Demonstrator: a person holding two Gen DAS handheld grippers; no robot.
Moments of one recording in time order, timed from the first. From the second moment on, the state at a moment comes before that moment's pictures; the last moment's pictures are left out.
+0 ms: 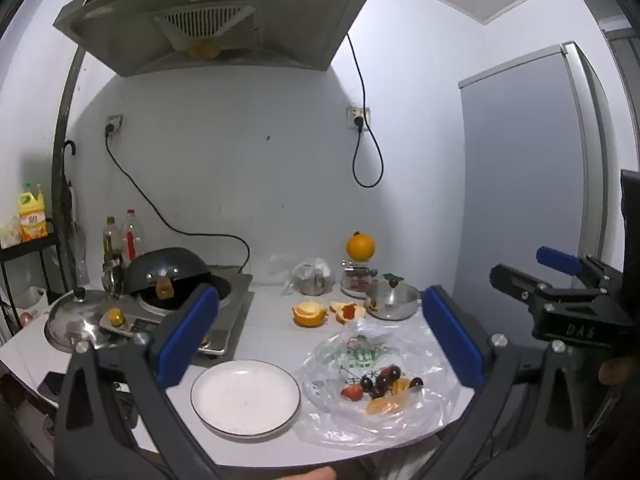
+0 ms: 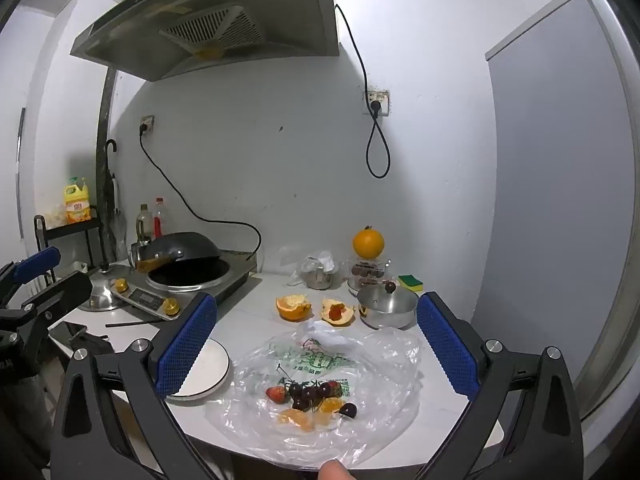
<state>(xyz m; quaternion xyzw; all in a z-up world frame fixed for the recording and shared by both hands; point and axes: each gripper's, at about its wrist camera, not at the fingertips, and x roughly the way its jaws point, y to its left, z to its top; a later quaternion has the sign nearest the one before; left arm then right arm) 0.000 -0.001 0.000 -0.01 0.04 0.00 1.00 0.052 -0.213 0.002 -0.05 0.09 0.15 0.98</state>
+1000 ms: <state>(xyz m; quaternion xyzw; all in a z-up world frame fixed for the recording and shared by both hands) -0.001 0.003 -0.003 -0.03 0.05 0.00 1.00 0.053 -0.211 0.001 -0.04 0.09 0.15 0.98</state>
